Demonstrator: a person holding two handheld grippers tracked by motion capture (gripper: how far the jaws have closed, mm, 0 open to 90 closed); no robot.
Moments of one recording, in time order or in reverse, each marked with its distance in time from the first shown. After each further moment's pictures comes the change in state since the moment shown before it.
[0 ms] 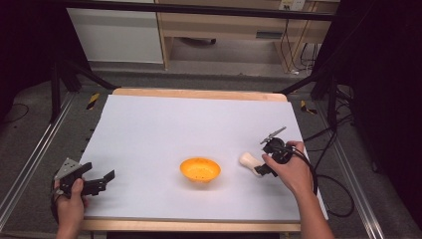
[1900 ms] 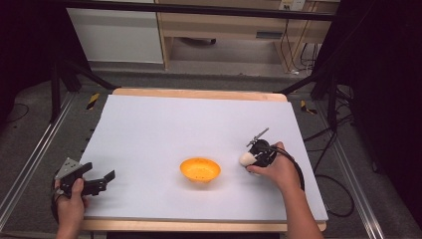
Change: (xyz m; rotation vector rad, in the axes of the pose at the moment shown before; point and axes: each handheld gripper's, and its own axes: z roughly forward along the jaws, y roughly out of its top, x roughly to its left) left arm 0.000 0.000 0.001 0.006 0.002 0.002; right arm 0.011 0.019 0.039 0.054 0.073 -0.080
